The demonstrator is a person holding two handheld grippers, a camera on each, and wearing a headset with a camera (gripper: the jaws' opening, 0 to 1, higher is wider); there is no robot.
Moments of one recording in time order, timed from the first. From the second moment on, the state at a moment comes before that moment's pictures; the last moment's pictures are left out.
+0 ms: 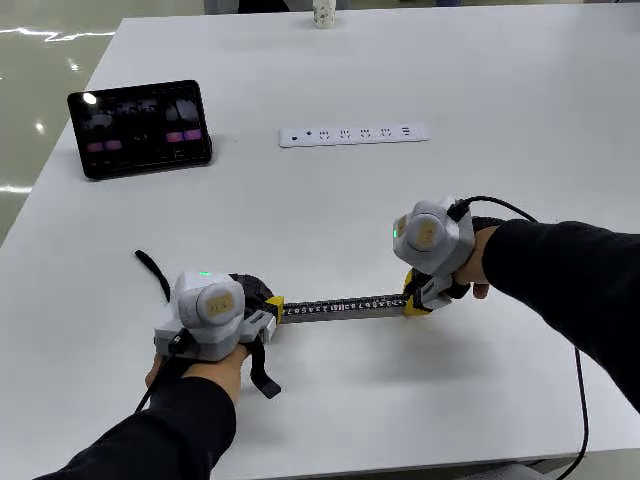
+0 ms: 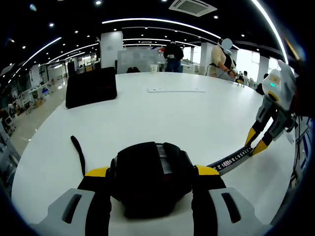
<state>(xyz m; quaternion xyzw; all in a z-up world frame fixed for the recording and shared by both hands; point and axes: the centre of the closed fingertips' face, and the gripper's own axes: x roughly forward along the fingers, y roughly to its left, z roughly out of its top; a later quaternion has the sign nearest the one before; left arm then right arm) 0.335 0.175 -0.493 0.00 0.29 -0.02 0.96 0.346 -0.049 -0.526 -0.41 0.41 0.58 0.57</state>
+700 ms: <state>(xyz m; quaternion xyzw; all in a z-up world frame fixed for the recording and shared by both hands) 0.335 0.174 -0.492 0.00 0.29 -0.02 0.96 0.342 -0.034 -0.527 -0.40 0.41 0.58 0.58</state>
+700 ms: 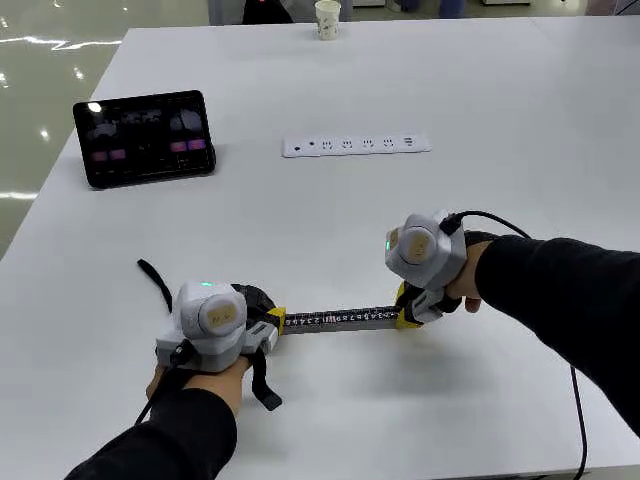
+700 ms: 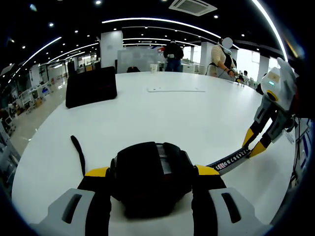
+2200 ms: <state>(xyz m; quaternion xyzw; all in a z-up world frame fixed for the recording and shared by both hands) 0.334 0.175 -0.493 0.00 0.30 -0.02 0.95 0.340 -0.003 -0.527 -0.39 0.41 0.58 0.59</state>
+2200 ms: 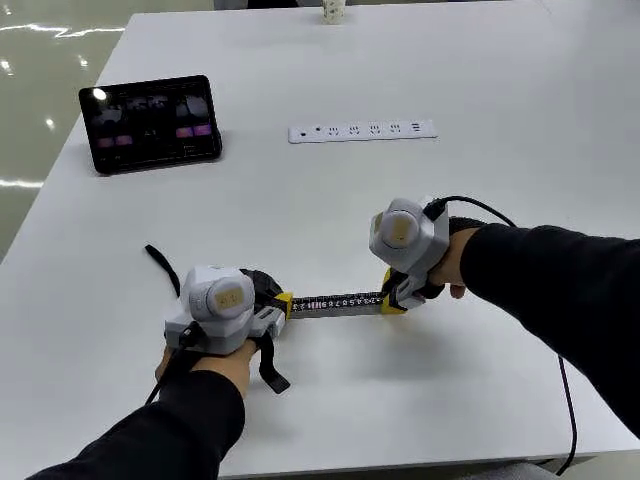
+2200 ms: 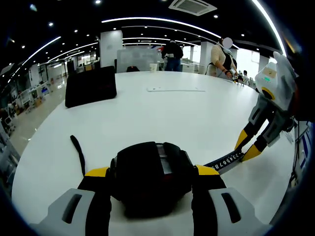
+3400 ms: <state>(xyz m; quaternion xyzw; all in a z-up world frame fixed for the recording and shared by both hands) 0.334 0.174 -0.494 0.00 0.30 -0.02 0.95 0.338 0.026 -0.525 -0.38 0.40 0.59 0.59</state>
